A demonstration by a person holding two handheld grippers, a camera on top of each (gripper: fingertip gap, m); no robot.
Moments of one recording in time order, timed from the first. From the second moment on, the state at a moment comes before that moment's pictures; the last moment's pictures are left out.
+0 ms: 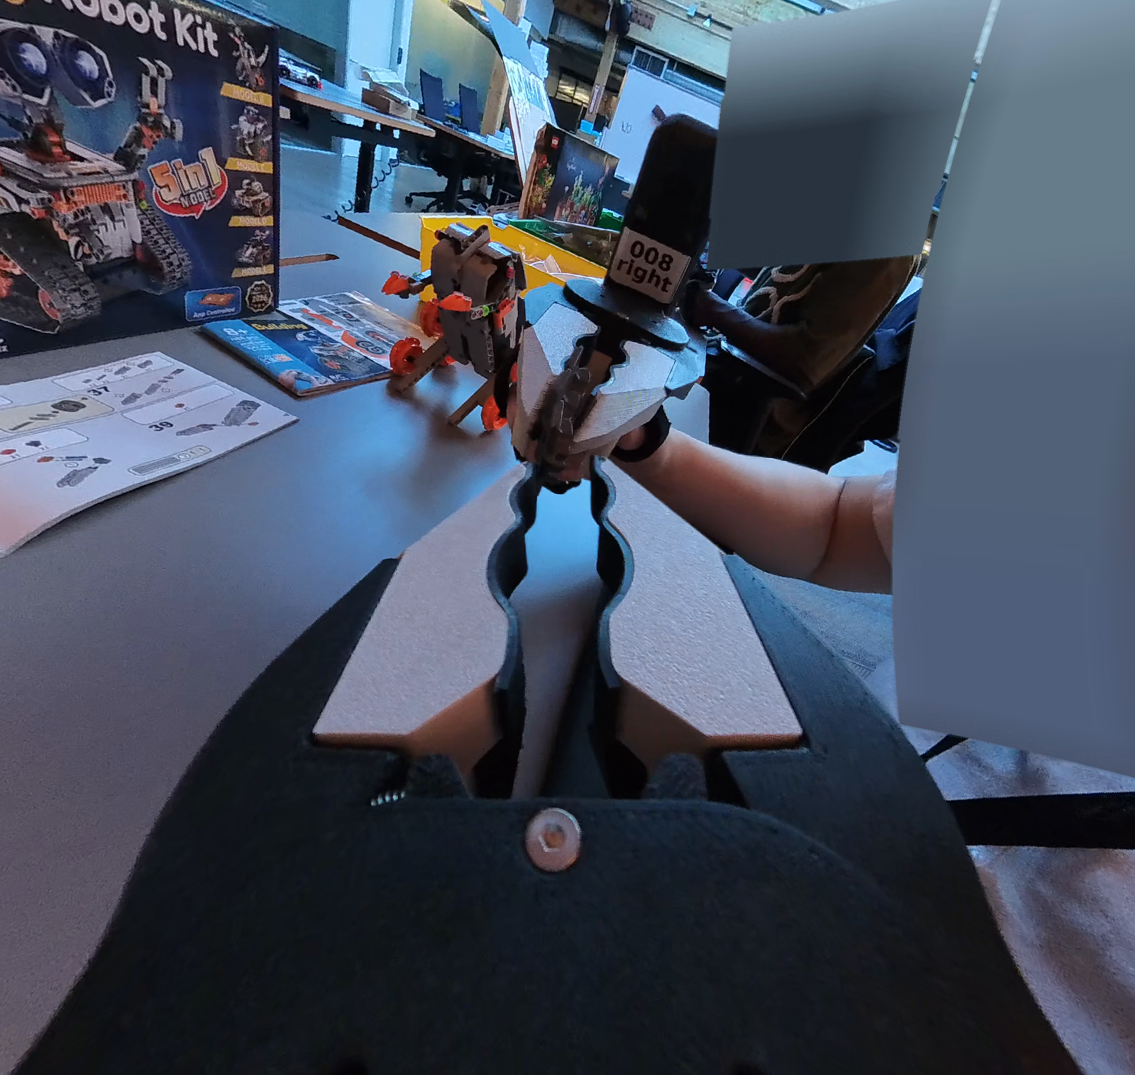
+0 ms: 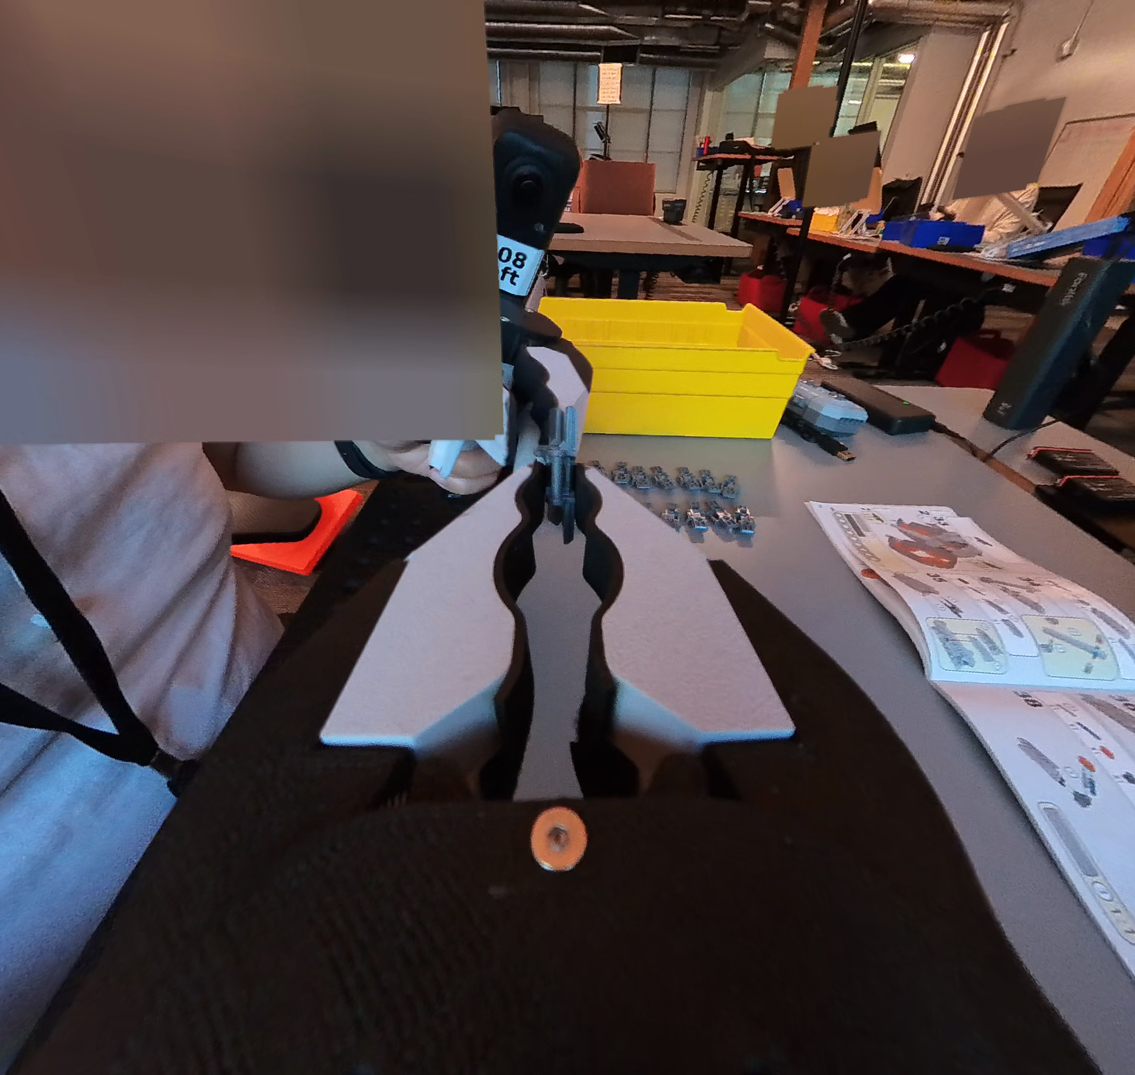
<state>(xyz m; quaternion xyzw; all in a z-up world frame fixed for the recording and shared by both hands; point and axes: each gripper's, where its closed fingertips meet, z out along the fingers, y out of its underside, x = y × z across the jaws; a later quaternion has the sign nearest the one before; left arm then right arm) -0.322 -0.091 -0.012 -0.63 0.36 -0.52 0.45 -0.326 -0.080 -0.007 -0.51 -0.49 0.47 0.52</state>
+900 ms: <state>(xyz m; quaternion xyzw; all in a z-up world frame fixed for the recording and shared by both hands) -0.324 -0.065 -0.037 -0.71 0.32 -0.41 0.47 -0.327 -0.056 -0.036 -0.62 -0.44 0.46 0.46</state>
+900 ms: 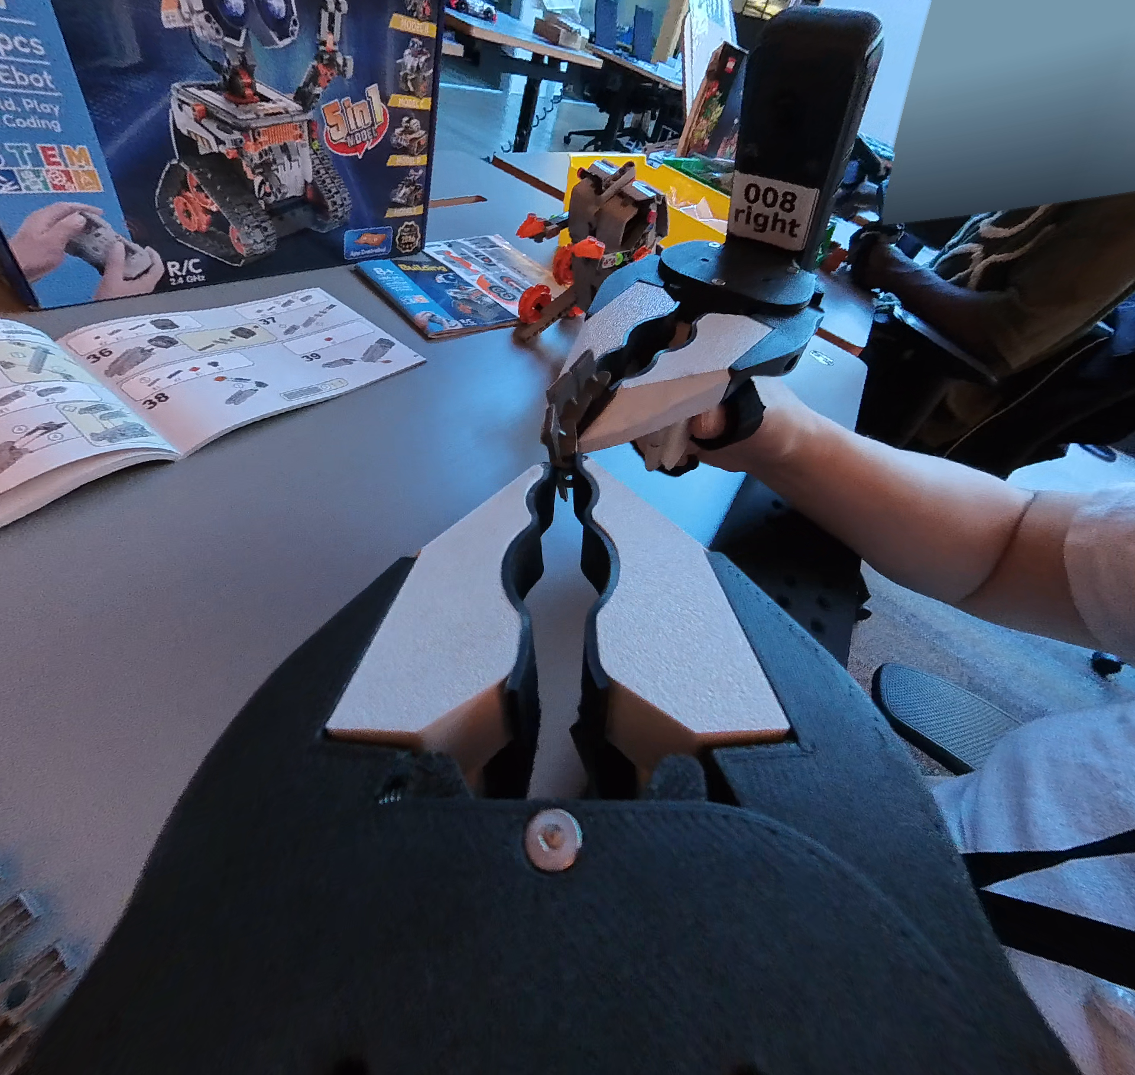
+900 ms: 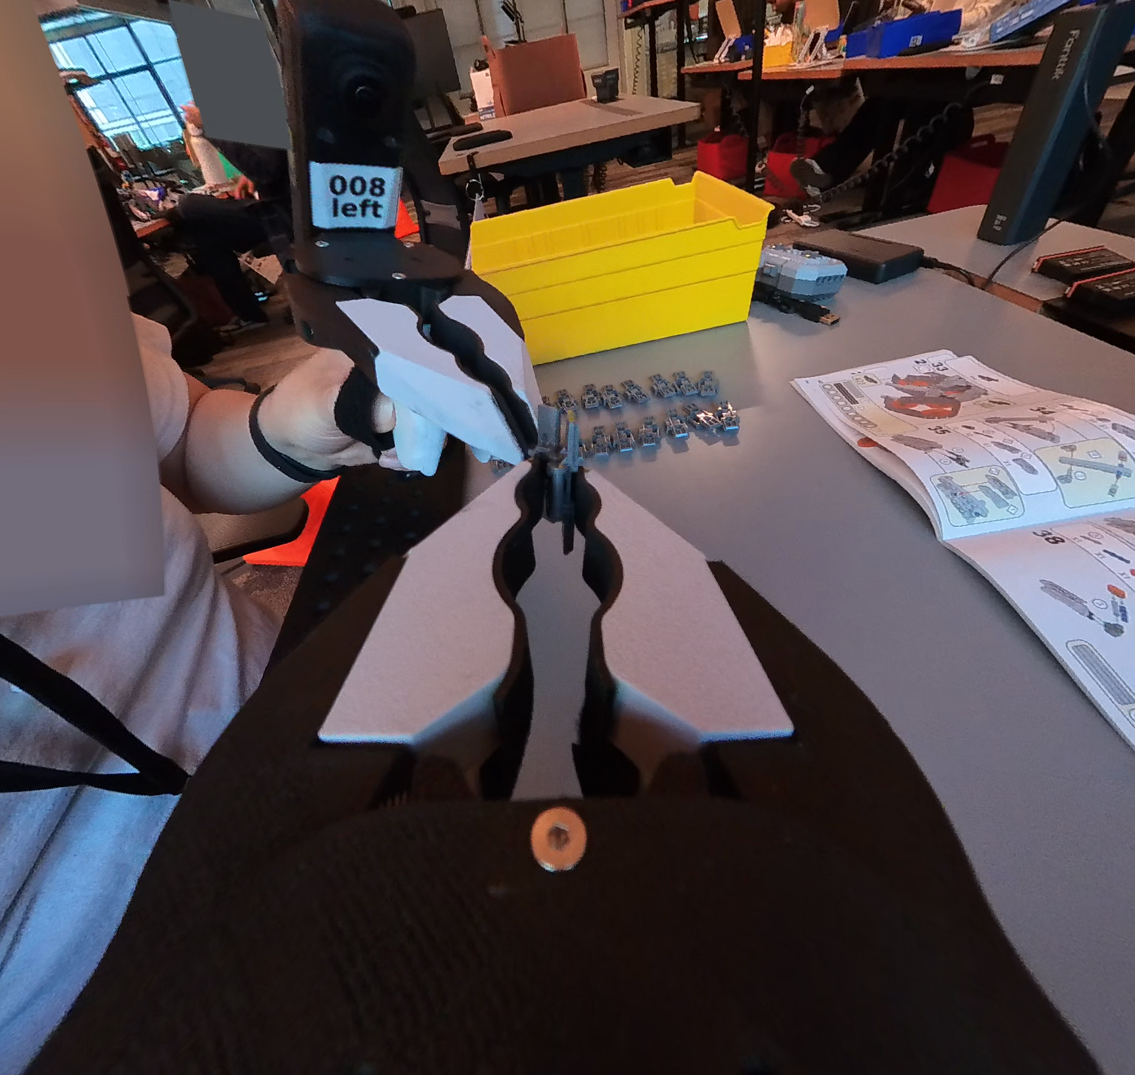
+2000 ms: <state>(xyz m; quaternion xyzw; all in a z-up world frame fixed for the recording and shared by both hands) -0.321 -0.066 -0.025 -0.68 0.36 -0.40 0.49 -0.325 -0.057 -0.026 -0.59 -0.46 0.40 0.53</state>
